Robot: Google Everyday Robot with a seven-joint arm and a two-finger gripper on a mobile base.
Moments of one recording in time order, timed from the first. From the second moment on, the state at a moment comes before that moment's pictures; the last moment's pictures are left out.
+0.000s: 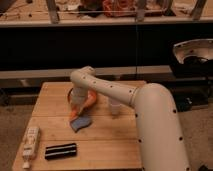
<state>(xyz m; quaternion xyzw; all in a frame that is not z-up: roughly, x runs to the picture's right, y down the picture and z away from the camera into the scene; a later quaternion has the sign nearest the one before) -0.176 0.131 0.865 -0.28 -0.33 -0.43 0.79</state>
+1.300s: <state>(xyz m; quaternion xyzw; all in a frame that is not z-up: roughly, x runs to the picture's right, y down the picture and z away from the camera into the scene) -0.173 0.163 0.828 -0.27 -0.32 -0.37 0.83</state>
